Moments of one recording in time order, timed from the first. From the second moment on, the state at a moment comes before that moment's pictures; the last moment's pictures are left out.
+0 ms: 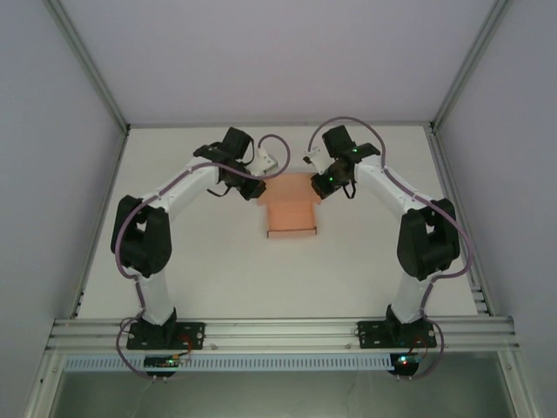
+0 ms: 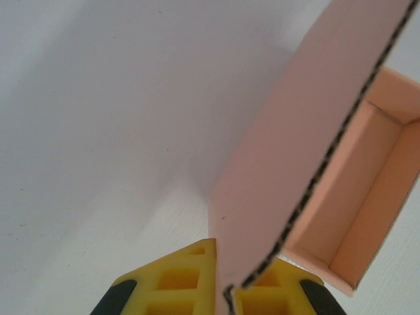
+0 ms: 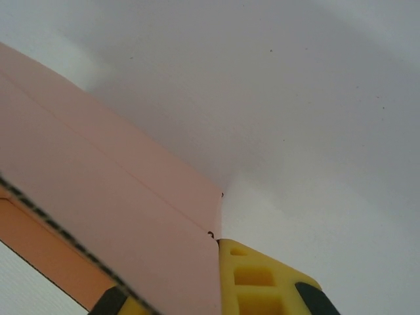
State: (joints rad) left arm -0.49 1.86 1.56 -0.78 0.30 0.34; right arm 0.39 1.80 1.51 -0.83 -0.18 -0.23
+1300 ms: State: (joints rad) left arm -0.56 1.88 1.38 -0.25 -0.05 -0.56; right arm 0.54 1.81 1.38 -0.41 0.18 0.61
